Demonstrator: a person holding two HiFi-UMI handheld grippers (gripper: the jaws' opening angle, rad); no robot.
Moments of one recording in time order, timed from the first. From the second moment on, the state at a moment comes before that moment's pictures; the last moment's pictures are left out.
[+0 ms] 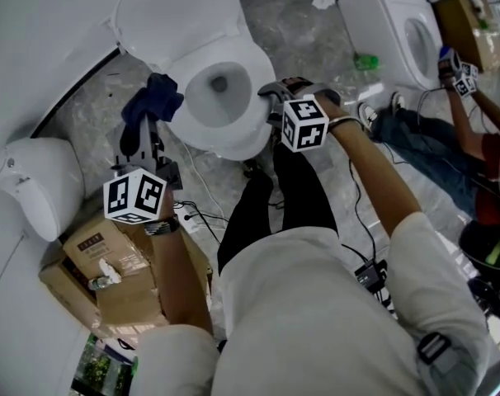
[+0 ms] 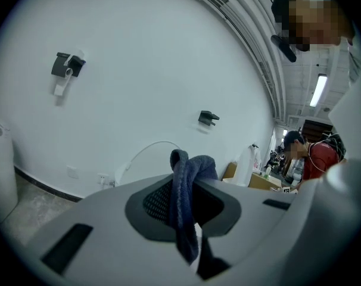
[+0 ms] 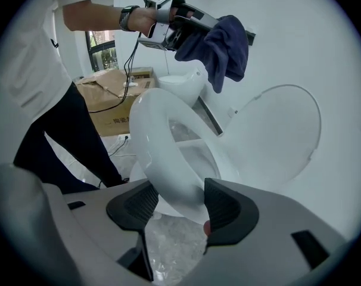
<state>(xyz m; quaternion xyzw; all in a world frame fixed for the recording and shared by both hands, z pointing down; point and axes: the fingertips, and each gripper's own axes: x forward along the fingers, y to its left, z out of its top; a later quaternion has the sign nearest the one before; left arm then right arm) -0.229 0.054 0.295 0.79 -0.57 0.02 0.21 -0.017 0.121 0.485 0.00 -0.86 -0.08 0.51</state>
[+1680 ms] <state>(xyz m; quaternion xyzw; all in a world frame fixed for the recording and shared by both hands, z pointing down) -0.192 0.031 0.495 0.79 -0.54 0.07 0.28 0.003 0.238 0.654 -0.07 -0.81 -0.05 0.58</state>
